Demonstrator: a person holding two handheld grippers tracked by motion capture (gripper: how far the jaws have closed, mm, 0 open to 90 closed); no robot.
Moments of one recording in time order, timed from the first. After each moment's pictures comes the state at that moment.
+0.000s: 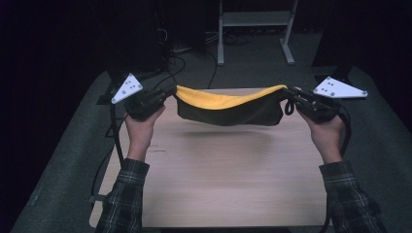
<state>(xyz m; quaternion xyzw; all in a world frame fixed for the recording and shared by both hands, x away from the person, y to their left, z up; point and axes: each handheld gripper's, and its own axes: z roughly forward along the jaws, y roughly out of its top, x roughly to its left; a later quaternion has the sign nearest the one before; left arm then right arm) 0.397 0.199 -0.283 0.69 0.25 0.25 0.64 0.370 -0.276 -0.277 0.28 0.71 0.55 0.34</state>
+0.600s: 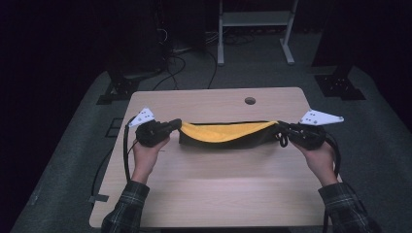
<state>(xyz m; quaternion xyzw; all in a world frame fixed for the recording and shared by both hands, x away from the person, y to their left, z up) 0.388 0.206 -0.376 0.74 0.30 0.16 0.58 0.363 -0.281 -0.368 0.30 0.77 0.50 0.24</state>
